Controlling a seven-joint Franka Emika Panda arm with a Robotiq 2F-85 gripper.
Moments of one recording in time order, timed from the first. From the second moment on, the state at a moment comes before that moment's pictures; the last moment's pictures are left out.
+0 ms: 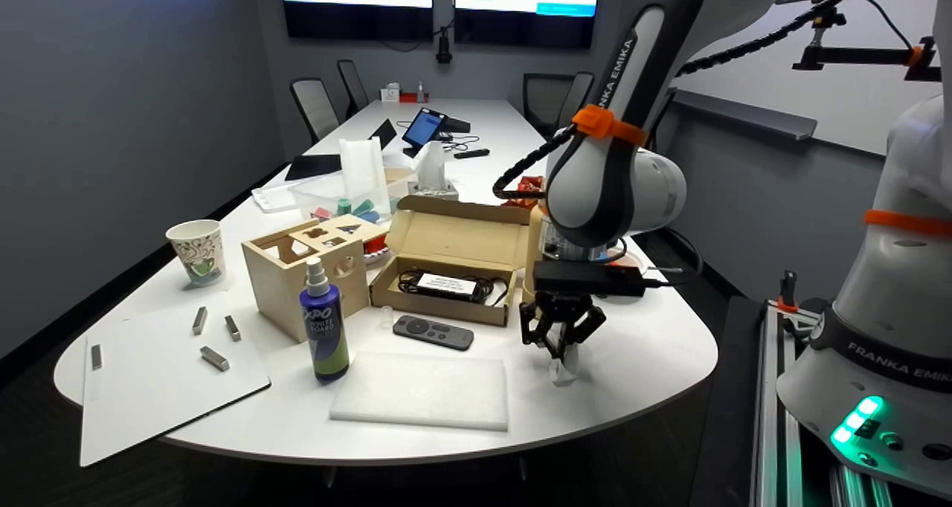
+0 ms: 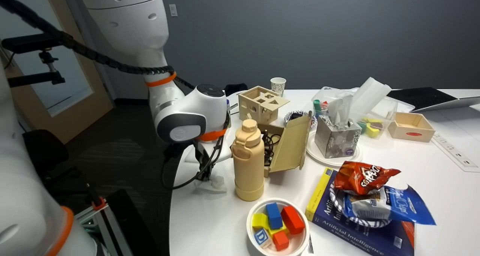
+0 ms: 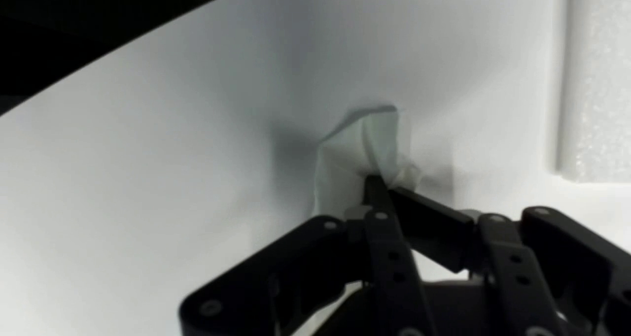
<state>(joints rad) 0.11 0.23 0.18 -2.74 0.58 2.90 0.70</state>
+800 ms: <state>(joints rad) 0.00 0.30 0.41 -2.66 0.76 2.88 0.37</state>
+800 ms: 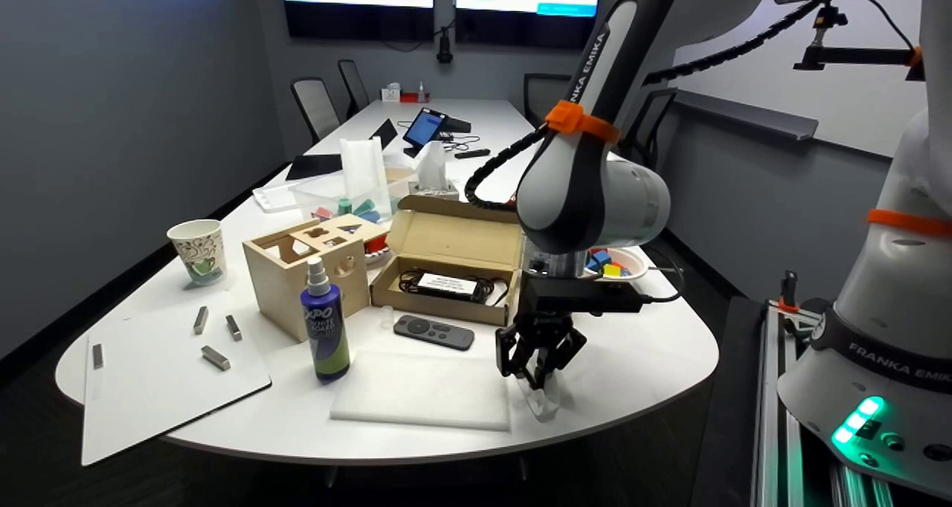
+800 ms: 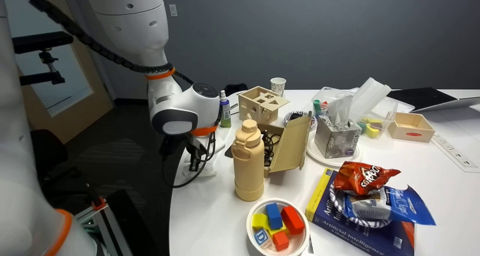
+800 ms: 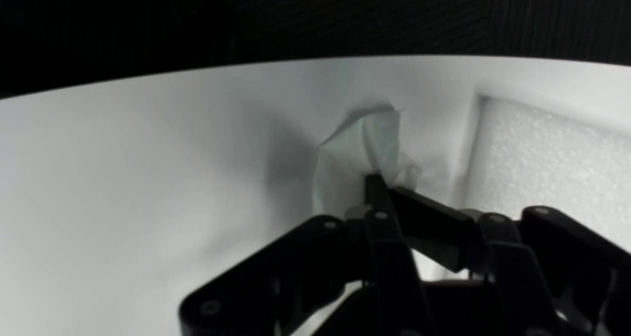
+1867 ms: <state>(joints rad) 0.16 0.26 0.18 -2.68 0.76 2.79 0.56</state>
